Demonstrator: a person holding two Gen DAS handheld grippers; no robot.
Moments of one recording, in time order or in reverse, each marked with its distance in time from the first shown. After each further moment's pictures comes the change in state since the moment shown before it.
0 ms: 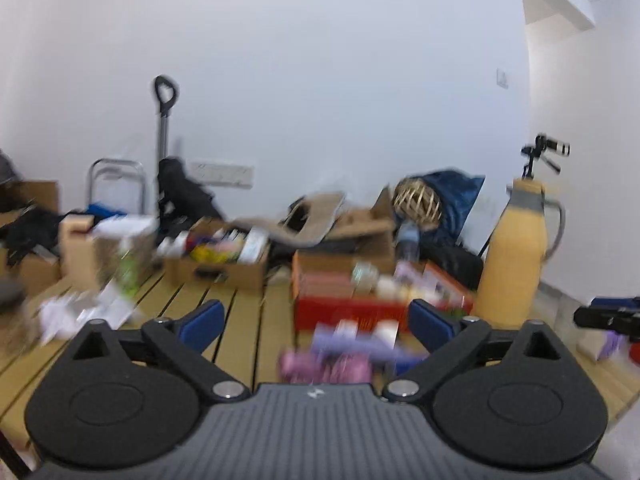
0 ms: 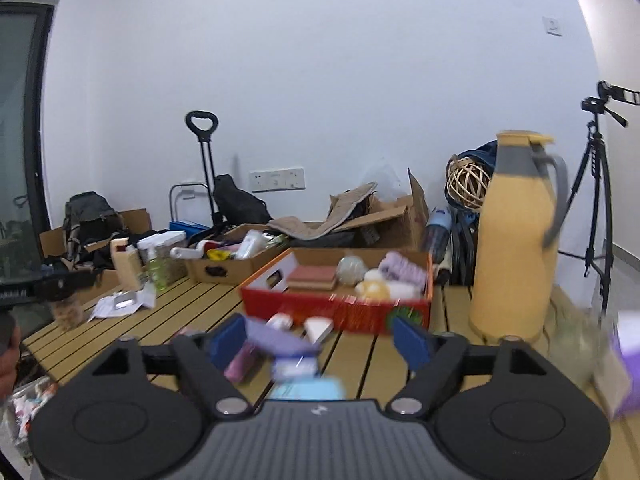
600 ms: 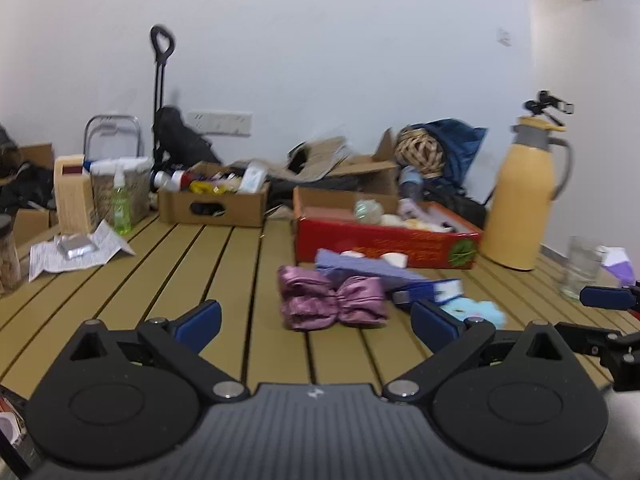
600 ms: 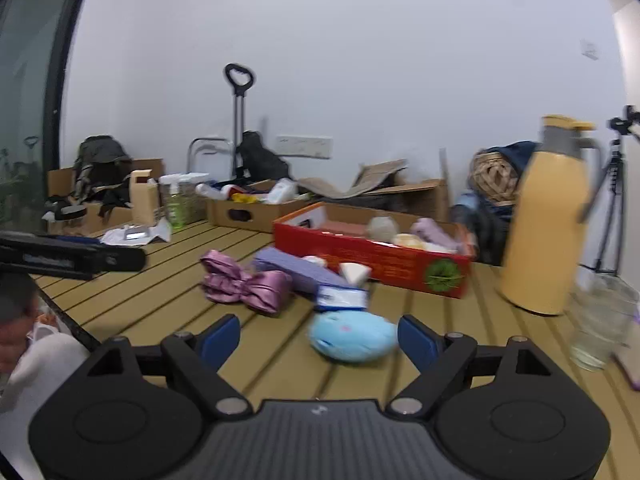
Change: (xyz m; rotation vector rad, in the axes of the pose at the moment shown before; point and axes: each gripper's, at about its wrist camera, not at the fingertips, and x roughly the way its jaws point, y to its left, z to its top) left arm 0.047 0.013 -0.053 -0.013 0.106 -0.007; right arm 0.034 0.065 -0.063 -0.150 0.053 0.010
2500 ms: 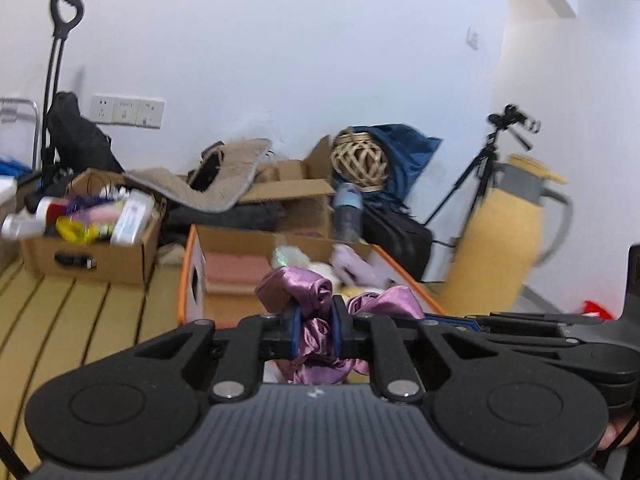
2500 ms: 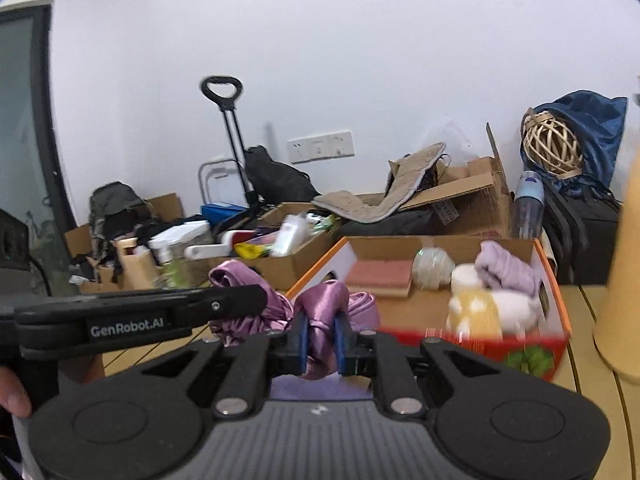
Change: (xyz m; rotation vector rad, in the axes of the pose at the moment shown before) left arm 0.181 -0.039 0.130 -0.018 0.062 -0.244; right arm 0.181 -0.069 0.129 0.192 0.051 0.164
